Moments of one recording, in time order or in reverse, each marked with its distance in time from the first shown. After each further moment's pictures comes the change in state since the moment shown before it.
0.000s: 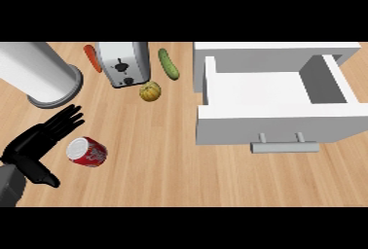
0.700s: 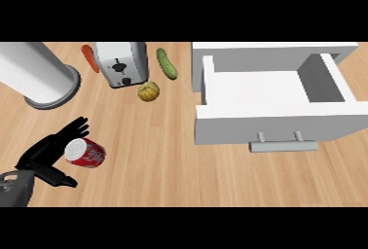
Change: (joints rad) left arm -0.086 0.005 -0.080 0.349 -0.204 0.124 -0.257; right arm 0.012 -0.006 -0.057 0.006 -0.059 0.055 0.011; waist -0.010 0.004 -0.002
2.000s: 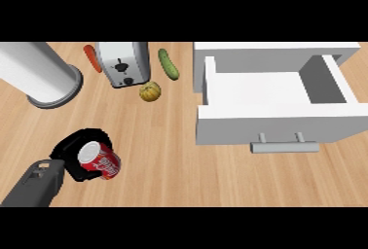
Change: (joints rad) left arm -0.104 -0.111 -0.041 0.100 0.047 -0.101 0.052; right arm 0.032 0.044 -0.013 -0.083 -0.052 0.004 0.078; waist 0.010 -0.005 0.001
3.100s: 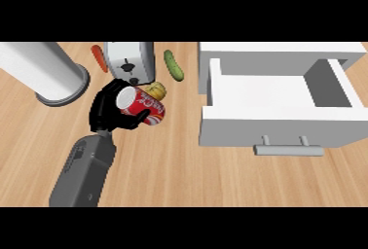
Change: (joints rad) left arm -0.011 -0.333 0.112 -0.583 0.270 0.751 0.216; right arm 0.058 0.030 -0.043 -0.055 -0.044 -0.008 0.021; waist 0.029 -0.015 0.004
